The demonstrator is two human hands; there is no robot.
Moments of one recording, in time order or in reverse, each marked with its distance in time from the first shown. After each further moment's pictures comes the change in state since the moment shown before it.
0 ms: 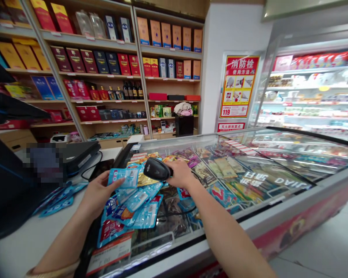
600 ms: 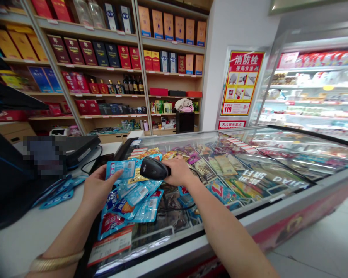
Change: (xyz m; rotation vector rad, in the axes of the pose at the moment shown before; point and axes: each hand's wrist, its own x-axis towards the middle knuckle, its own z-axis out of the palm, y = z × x) left_hand 0.004 -0.011 0.005 0.010 0.189 0.120; right_hand 0.000 -0.008 0.001 0.001 -0.038 -0.083
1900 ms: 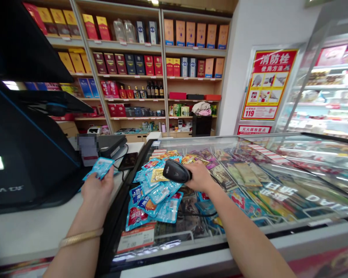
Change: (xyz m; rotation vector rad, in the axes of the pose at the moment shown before) left_hand 0.052 -0.014 -0.053 -0.731 0.674 -0.157; right_hand -0.005 0.005 0.008 0.082 0.038 -0.034
